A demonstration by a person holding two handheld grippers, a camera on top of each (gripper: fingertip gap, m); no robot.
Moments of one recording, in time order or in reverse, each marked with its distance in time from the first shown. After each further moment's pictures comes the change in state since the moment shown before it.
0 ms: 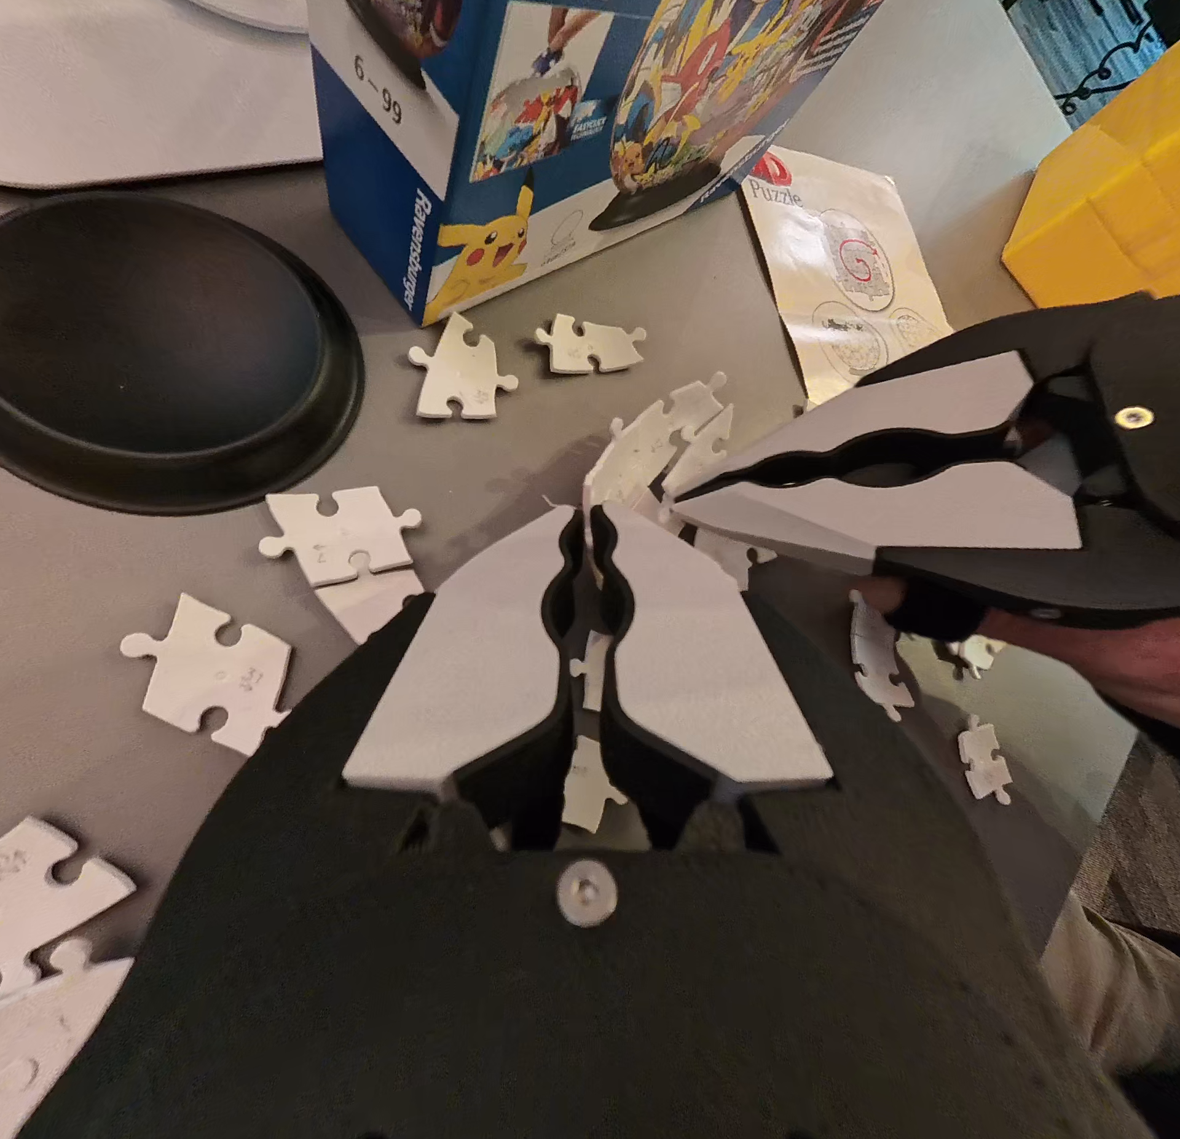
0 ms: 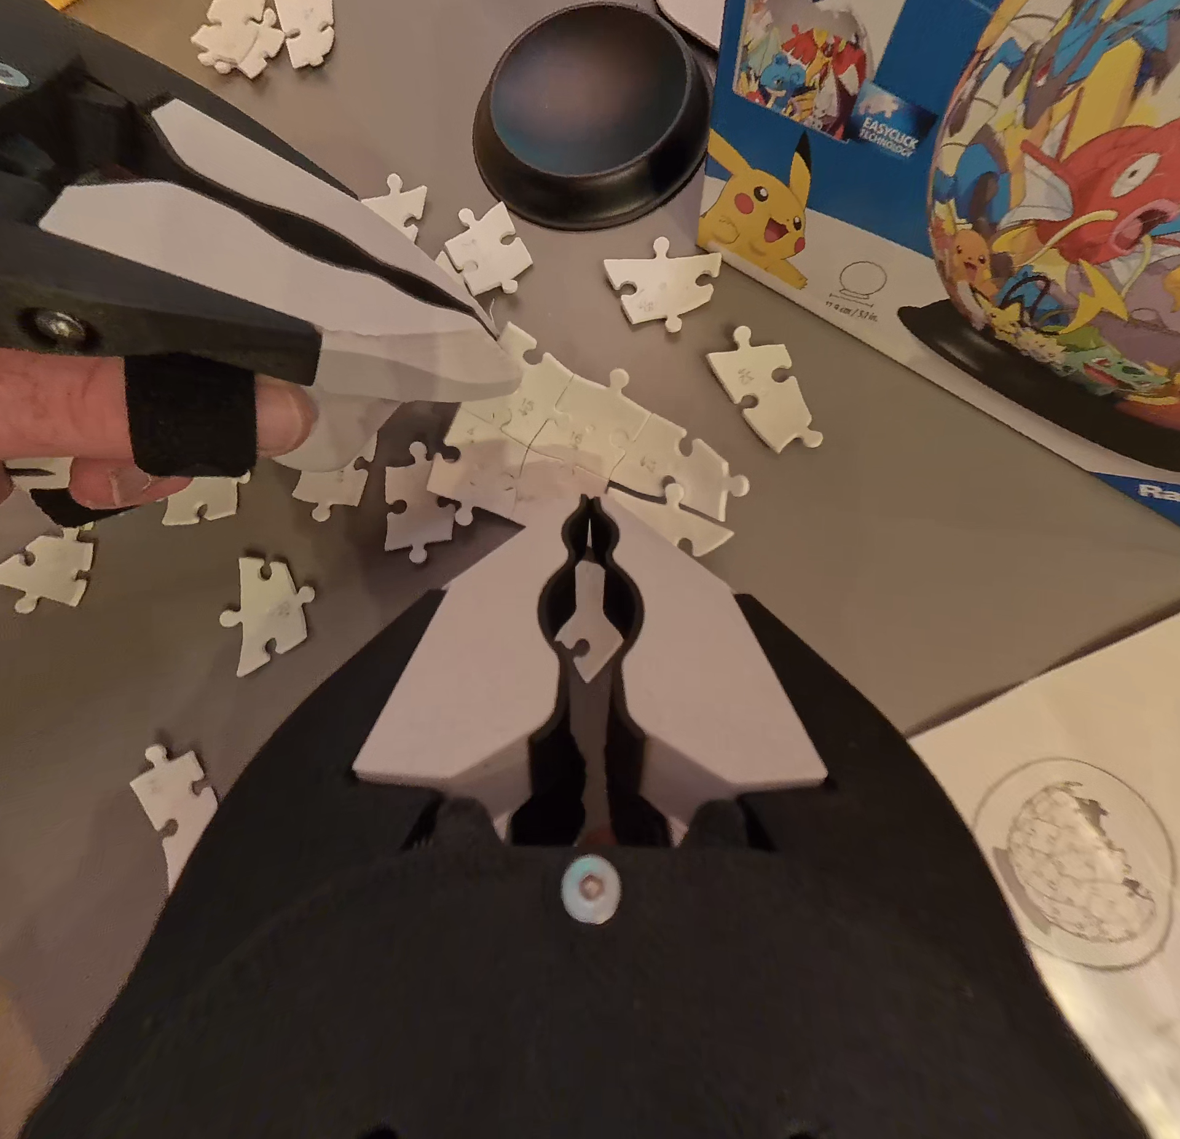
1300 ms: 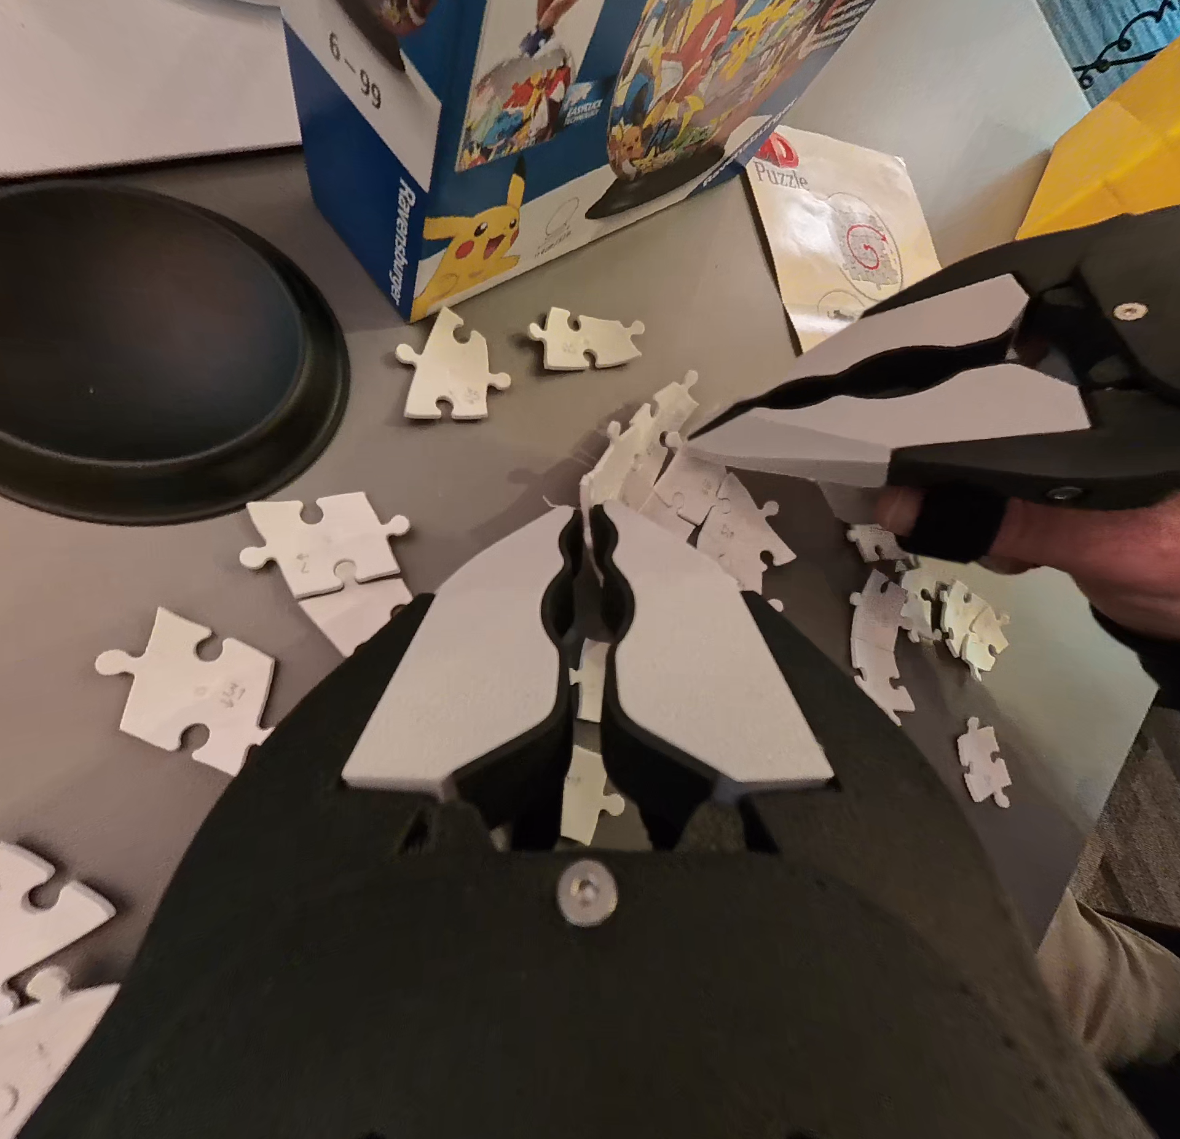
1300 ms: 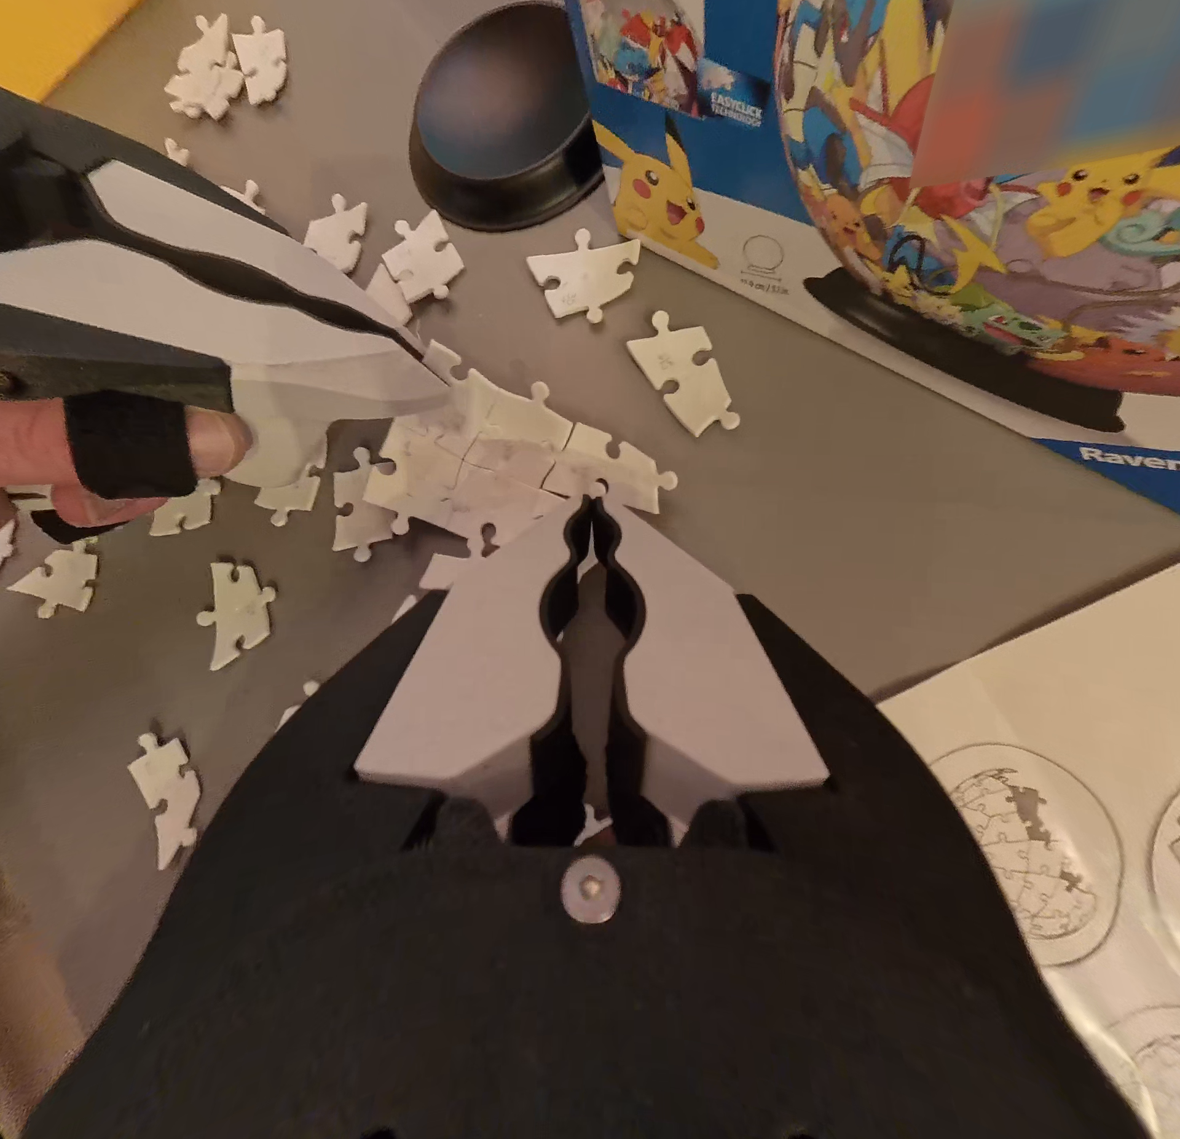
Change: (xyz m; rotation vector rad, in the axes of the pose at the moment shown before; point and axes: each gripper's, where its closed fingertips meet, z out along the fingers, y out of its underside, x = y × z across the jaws) left arm 0.001 0.001 0.005 -0.031 -0.003 -0.002; right arm 0.026 0.002 -0.003 -0.016 -0.062 0.089
